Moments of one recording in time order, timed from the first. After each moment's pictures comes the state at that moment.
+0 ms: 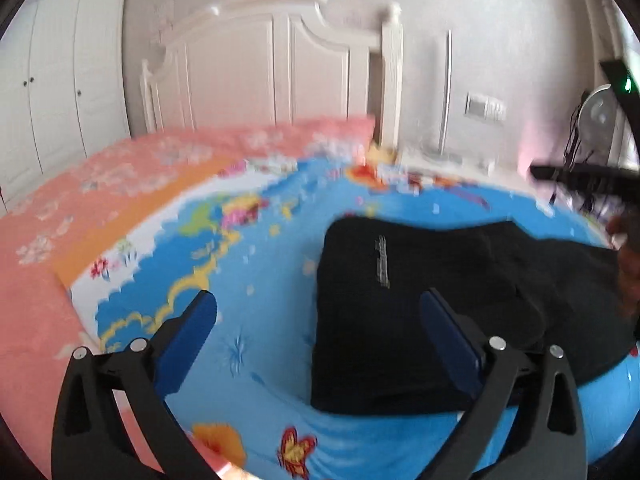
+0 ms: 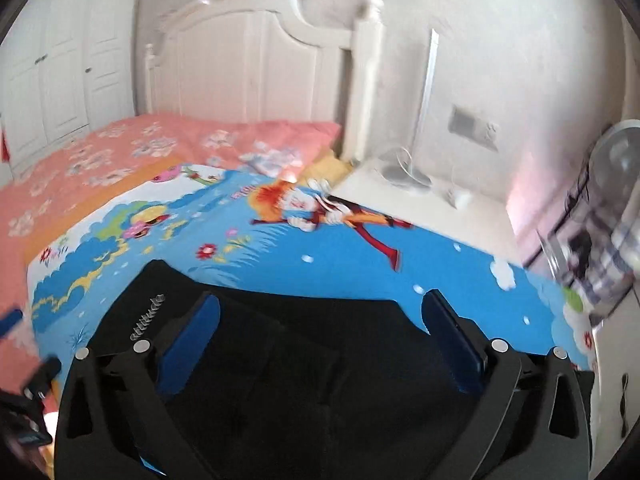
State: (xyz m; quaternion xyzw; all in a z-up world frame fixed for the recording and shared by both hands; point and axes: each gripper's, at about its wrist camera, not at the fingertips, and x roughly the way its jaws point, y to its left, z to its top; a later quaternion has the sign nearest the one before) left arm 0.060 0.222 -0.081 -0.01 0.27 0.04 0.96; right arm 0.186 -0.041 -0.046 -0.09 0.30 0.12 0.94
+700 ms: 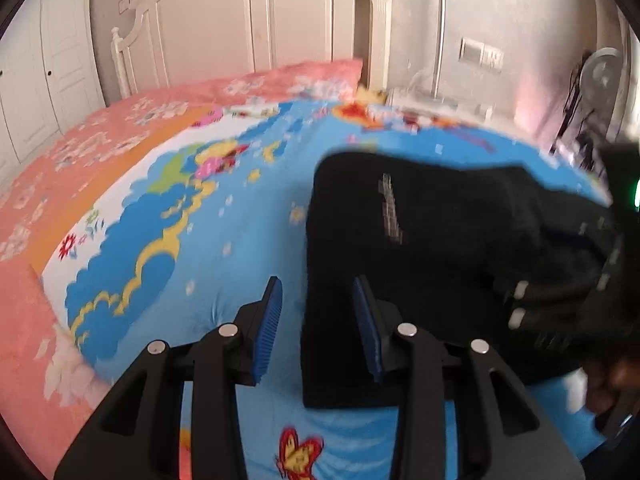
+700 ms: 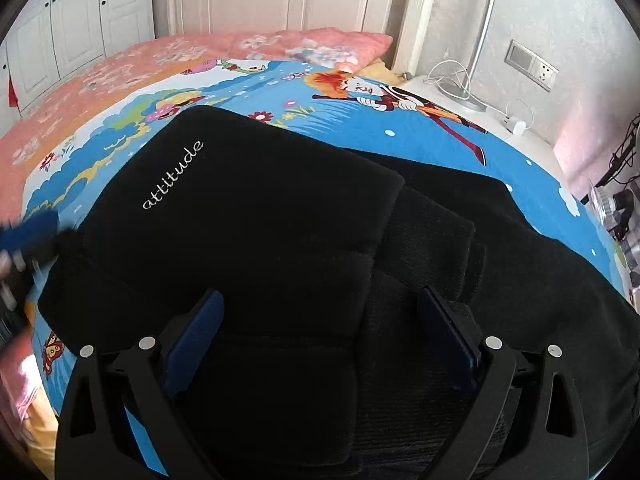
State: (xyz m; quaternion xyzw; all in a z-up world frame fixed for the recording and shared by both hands) left arm 0.113 0.223 -0.122 -0.01 0.37 0.02 0.93; right arm 0.173 0.019 -0.156 -0.12 0.42 0.14 0.89
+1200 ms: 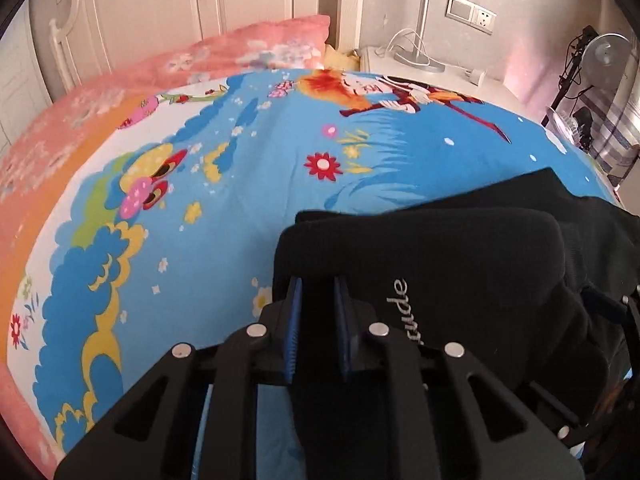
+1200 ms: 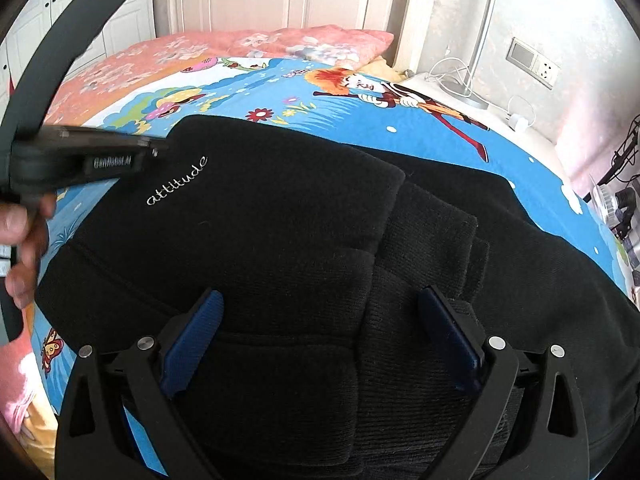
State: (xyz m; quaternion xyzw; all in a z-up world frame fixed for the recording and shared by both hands) left arm 0.243 0.217 -0.138 0.02 0.45 -0.05 0.89; right arm 0.174 0.020 -0.157 -0.12 0.42 0.14 0.89
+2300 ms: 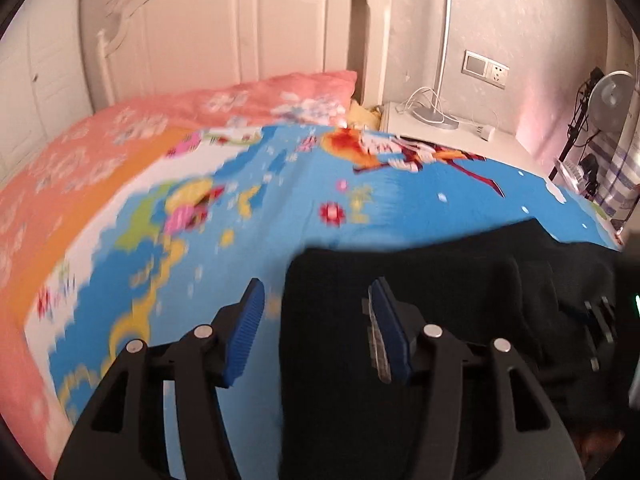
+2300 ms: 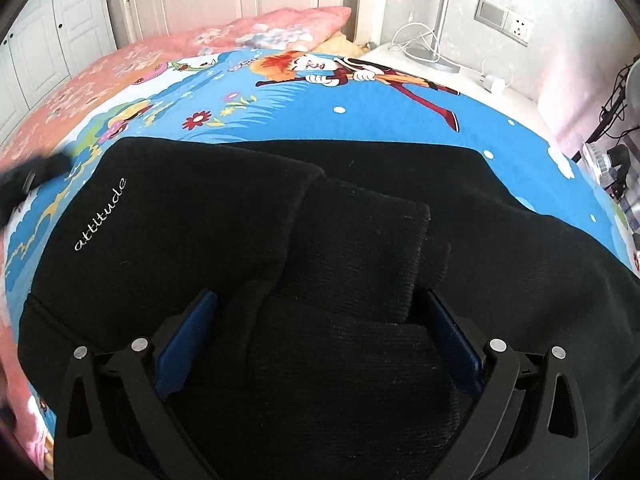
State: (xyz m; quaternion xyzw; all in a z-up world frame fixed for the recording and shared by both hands) left arm 0.181 0.208 -0.108 -0.02 0.38 0.00 0.93; right arm 0.213 -0.012 -0.164 -0.07 0.46 0.10 0.88
